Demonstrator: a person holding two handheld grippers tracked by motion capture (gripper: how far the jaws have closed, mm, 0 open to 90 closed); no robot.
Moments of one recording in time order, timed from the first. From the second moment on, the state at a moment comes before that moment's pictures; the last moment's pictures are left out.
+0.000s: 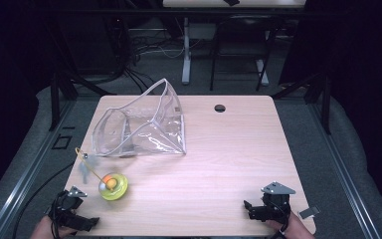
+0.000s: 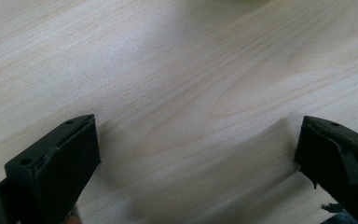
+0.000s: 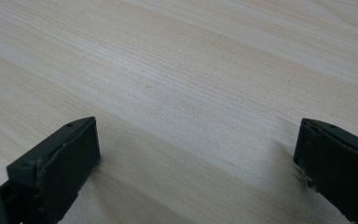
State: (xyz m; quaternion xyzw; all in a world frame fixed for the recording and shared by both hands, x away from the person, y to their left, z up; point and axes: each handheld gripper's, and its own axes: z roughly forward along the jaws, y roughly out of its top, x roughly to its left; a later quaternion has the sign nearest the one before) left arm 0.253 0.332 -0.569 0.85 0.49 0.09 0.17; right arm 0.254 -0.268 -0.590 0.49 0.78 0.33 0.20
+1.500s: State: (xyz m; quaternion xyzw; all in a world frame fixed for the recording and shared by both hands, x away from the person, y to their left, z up) left arm 0.245 0.334 -0.531 0.85 0.48 0.12 0.18; right arm 0.254 -0.268 -0.590 0.49 0.78 0.33 0.20
